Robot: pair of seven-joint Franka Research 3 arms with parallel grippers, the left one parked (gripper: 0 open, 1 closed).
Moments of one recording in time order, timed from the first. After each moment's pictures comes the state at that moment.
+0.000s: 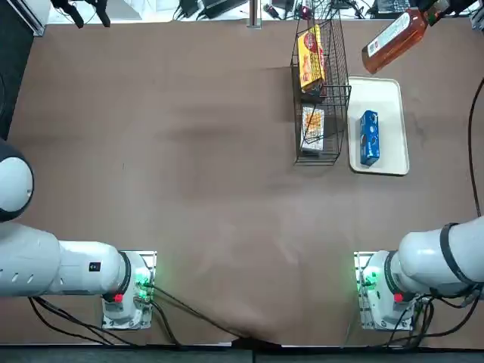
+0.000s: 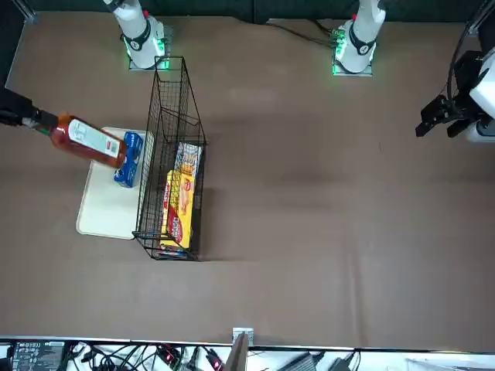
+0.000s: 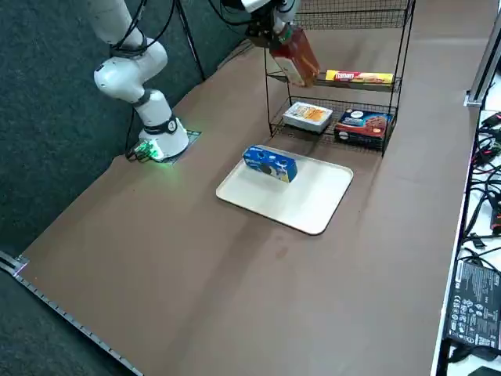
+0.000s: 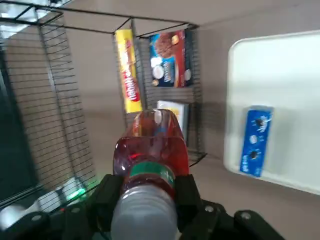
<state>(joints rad) -0.21 0.14 -0.10 -1.47 0.57 1.35 -0.17</state>
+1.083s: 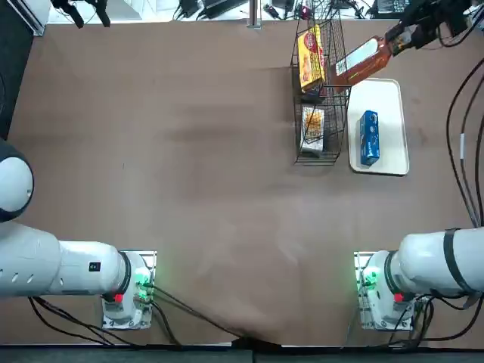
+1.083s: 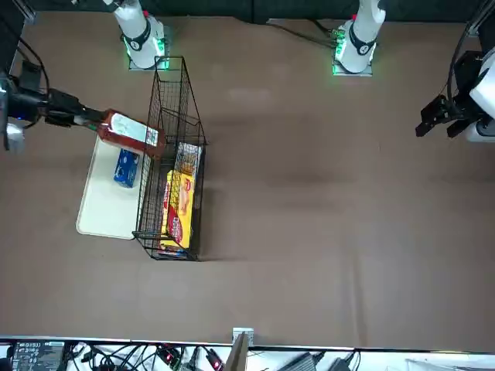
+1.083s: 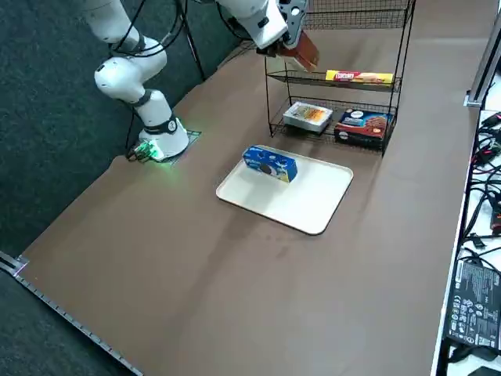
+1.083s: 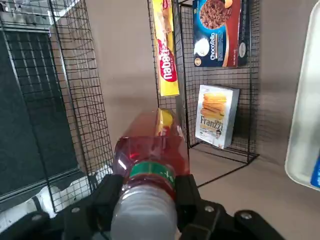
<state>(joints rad) -0.15 -0.01 -0.07 -1.87 0.76 1.52 -0.27</state>
